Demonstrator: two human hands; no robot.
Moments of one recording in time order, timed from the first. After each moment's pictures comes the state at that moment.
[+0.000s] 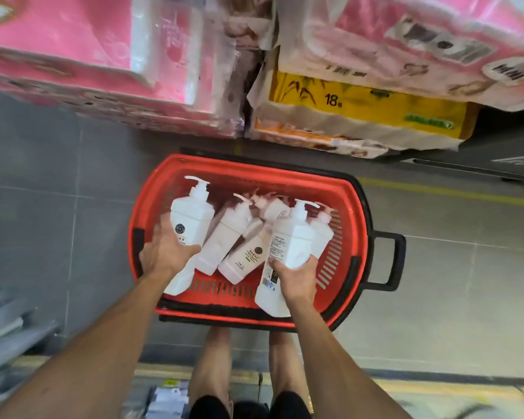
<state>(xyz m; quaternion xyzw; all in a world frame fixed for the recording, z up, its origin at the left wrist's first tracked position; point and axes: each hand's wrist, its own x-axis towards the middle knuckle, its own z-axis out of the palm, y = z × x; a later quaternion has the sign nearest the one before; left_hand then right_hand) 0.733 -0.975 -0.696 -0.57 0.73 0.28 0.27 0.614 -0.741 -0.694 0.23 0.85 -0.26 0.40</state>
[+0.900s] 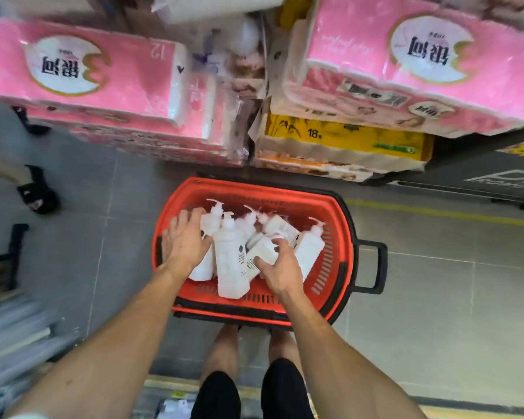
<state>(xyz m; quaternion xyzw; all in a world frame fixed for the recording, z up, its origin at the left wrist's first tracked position) 0.697 -0.963 -0.593 -0.42 0.86 0.18 0.21 0.604 -0.767 -0.604 -0.05 0.86 -0.26 0.43</state>
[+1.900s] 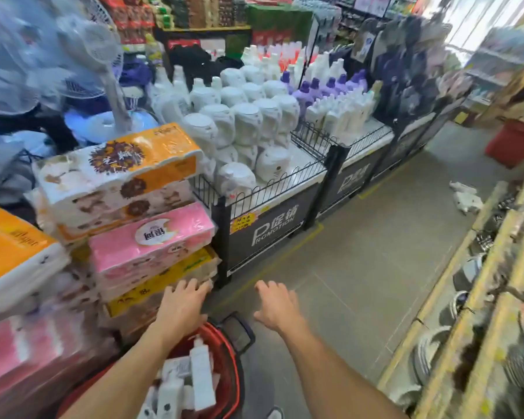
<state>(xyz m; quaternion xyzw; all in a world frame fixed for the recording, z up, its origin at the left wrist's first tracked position) 0.542 -0.729 -0.251 0.12 0.98 -0.01 0.16 0.550 -0.506 -0.249 -0.02 0.98 -0.06 0.21</state>
